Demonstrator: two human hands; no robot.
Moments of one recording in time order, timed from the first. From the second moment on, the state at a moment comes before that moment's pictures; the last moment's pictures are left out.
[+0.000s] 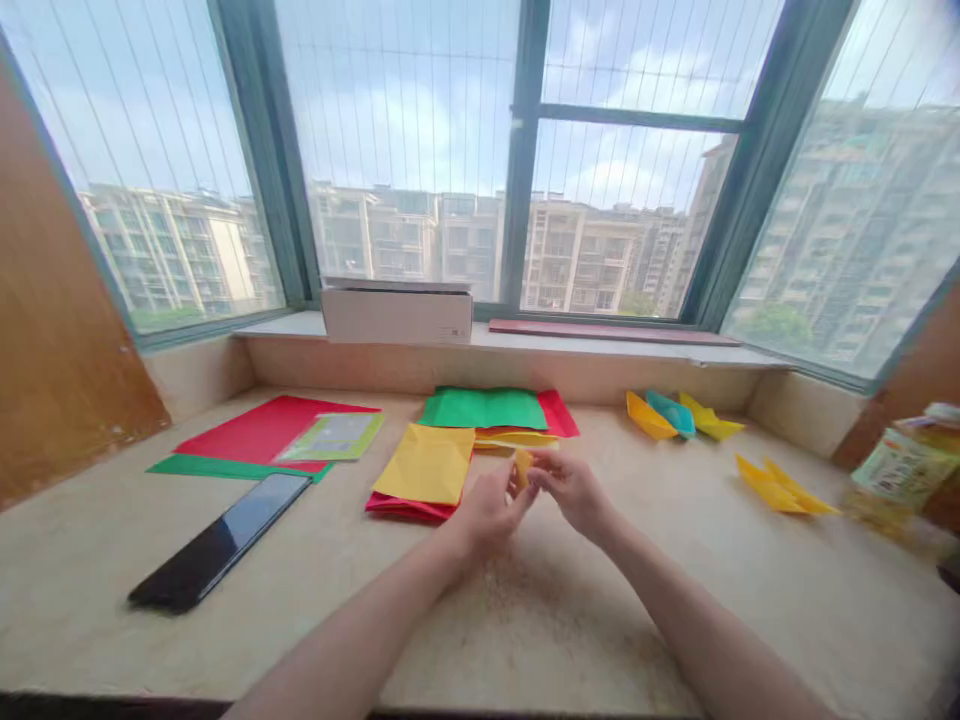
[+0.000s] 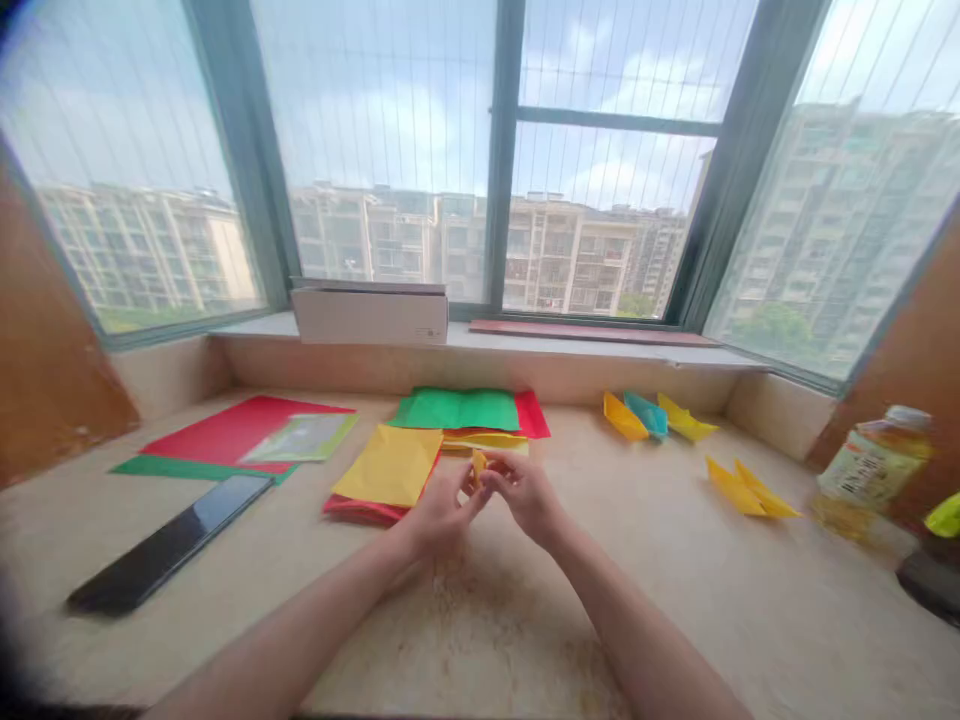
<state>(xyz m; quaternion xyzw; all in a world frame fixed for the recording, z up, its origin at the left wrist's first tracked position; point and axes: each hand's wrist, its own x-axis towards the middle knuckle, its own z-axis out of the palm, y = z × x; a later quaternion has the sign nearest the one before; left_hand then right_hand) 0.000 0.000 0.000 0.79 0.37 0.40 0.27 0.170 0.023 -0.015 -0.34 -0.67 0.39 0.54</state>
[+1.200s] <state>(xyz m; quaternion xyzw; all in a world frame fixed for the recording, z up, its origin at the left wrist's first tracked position) -0.045 0.044 -0.014 0.81 0.36 0.38 0.24 0.177 0.013 -0.012 -0.41 -0.79 0.14 0.44</state>
